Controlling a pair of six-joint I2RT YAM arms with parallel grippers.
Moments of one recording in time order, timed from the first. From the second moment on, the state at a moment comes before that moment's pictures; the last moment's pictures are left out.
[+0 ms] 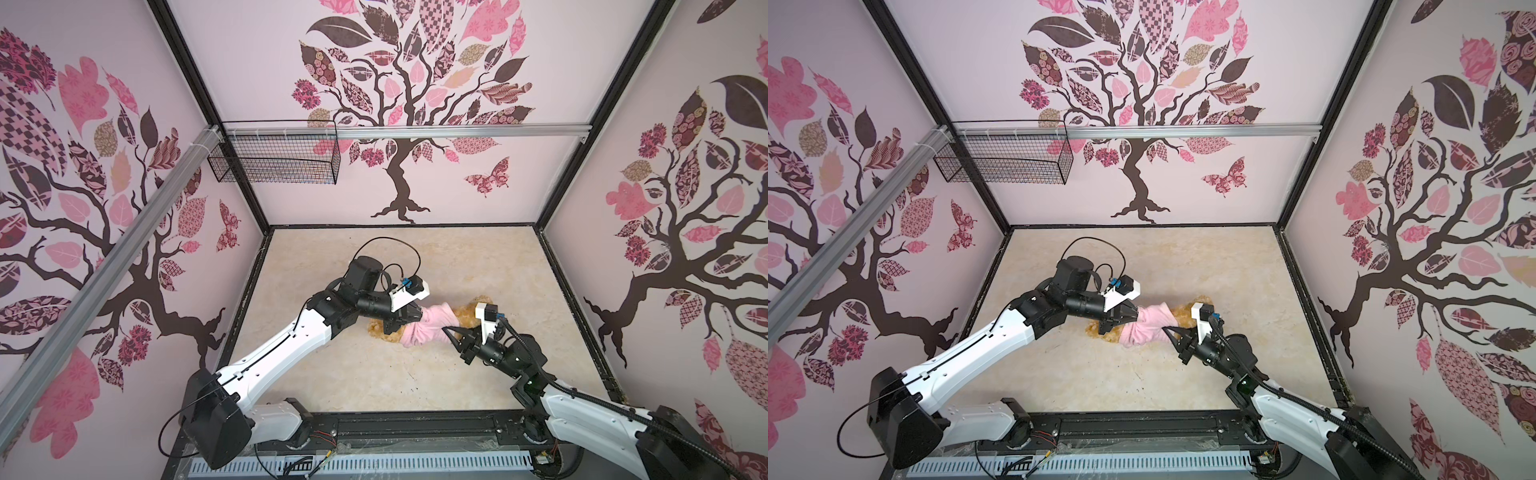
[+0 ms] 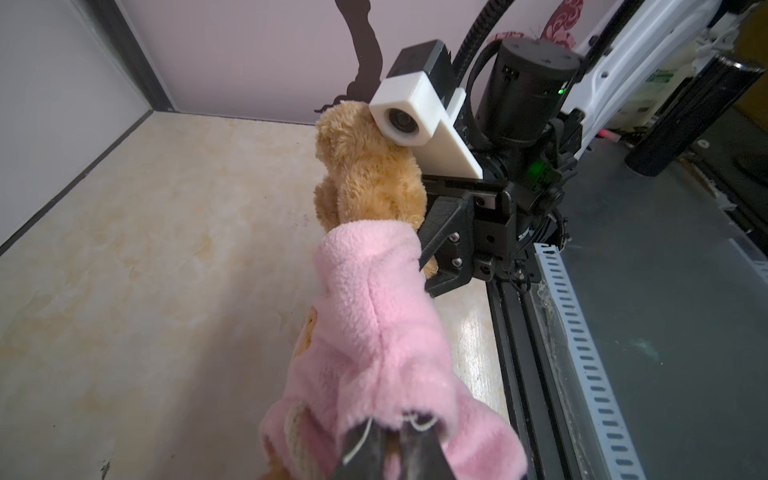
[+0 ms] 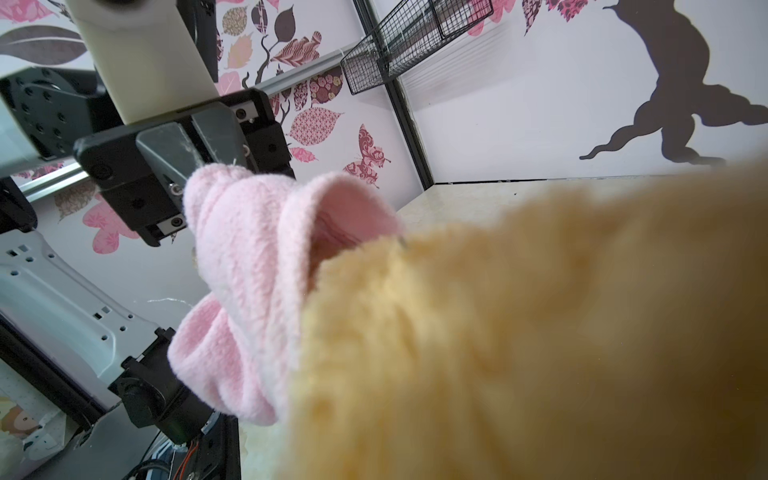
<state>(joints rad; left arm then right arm) -0.67 1.28 1.07 -0.38 0.79 0.38 0.64 0.86 0.06 0.93 -0.32 0.47</state>
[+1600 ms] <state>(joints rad) -0.72 1.27 1.01 -0.52 0.56 0.55 0.68 1.07 0.14 0.87 -0.20 0.62</state>
